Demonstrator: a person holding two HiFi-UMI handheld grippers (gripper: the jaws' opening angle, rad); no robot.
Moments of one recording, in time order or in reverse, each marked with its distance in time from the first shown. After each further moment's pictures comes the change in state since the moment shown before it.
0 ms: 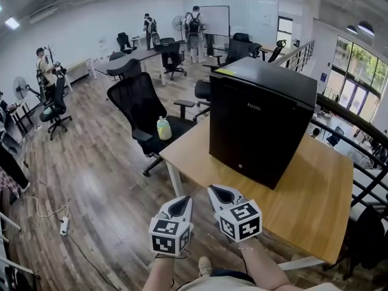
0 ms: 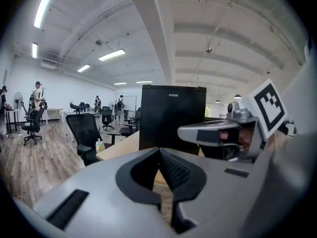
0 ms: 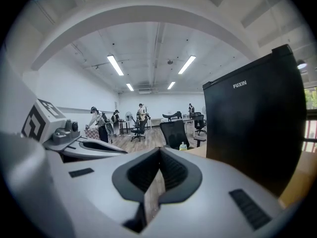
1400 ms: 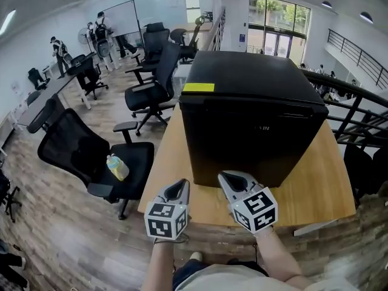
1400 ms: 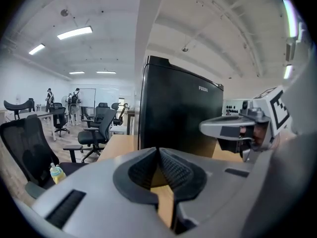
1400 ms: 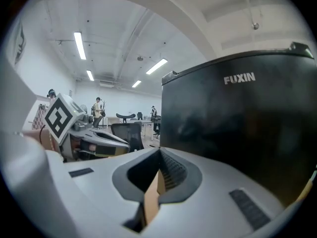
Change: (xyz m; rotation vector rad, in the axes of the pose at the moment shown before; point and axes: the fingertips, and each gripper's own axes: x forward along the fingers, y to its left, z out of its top) left arm 0.300 0.143 0.106 0.163 0.054 -0.479; right arm 0.172 -0.209 0.066 -0.021 -0.010 -0.508
